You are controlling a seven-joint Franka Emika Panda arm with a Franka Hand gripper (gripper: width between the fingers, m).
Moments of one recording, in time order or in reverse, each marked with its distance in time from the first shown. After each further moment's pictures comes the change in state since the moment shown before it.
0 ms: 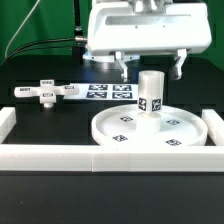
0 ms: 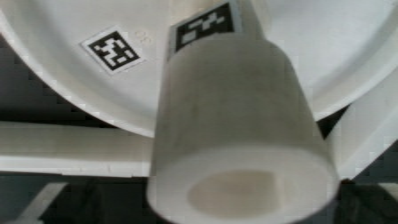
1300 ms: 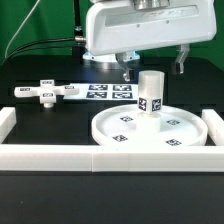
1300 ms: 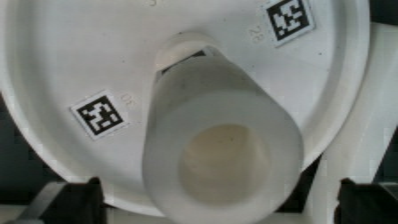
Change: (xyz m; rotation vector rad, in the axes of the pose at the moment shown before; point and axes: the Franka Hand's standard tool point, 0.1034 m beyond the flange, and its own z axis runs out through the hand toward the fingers) arm -0.010 -0.007 0.008 0.132 -0.484 0.027
